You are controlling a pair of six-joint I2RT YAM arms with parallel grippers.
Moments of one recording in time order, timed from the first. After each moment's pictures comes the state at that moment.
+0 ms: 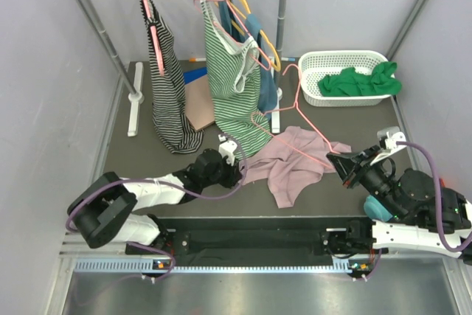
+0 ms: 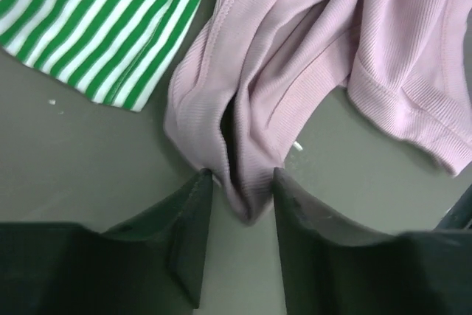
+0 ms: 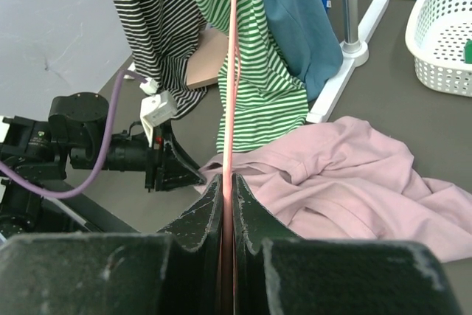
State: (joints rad) left arm -0.79 1.33 0.41 0.36 0.08 -0.31; right arm 1.38 0.33 0.90 -0.66 0.81 0.39
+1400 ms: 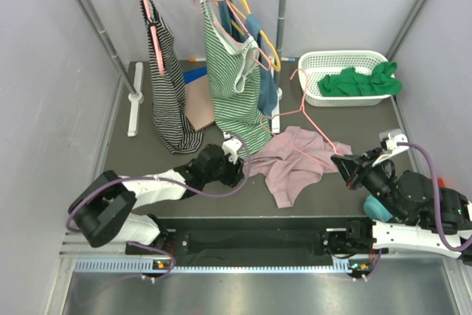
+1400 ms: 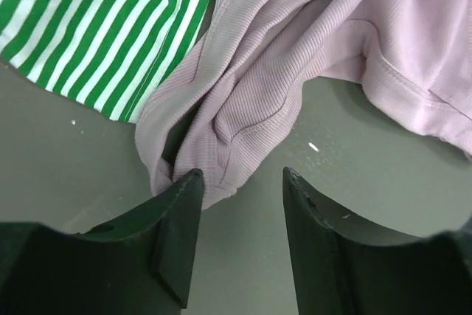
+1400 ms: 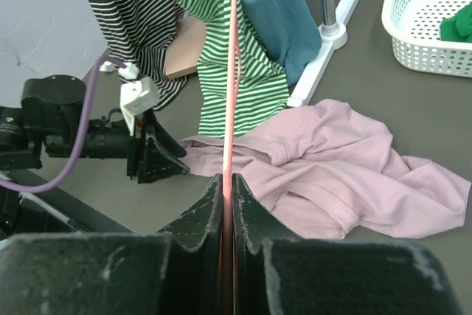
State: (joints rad) left arm -0.78 1.34 0.49 0.25 0.09 -0.19; right arm 1.38 0.32 0.90 -0.76 0.85 0.45
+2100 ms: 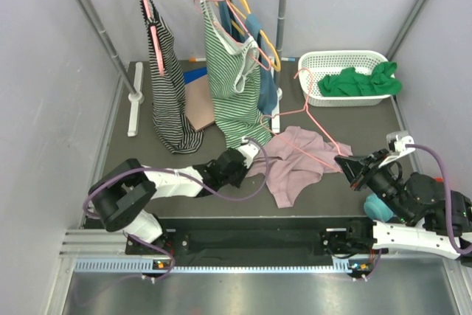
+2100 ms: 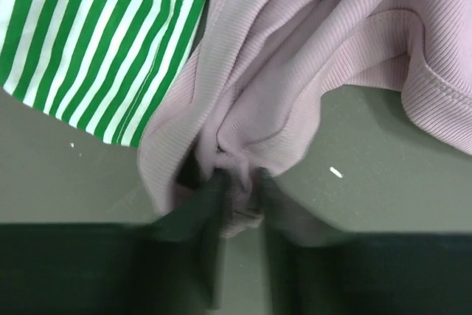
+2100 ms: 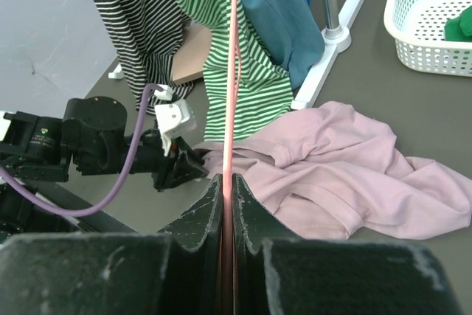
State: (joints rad) left arm -0.92 1.52 0.61 0.19 -0.15 -0.11; right arm 1.38 0.26 0.89 -0.76 0.85 0.45
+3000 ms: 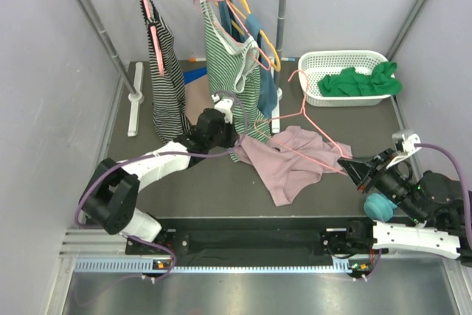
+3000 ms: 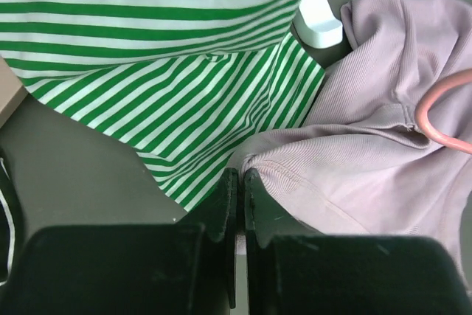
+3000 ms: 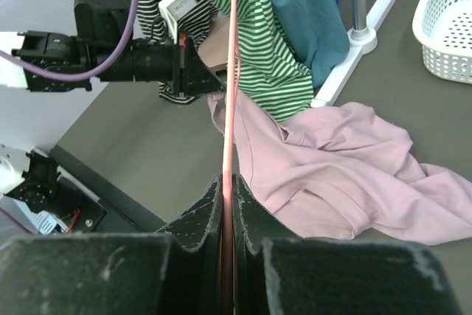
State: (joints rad) left arm -0.63 1.48 0.85 0.07 0.00 -0.32; right arm 1.38 0.26 0.97 -0.81 0.75 0.43
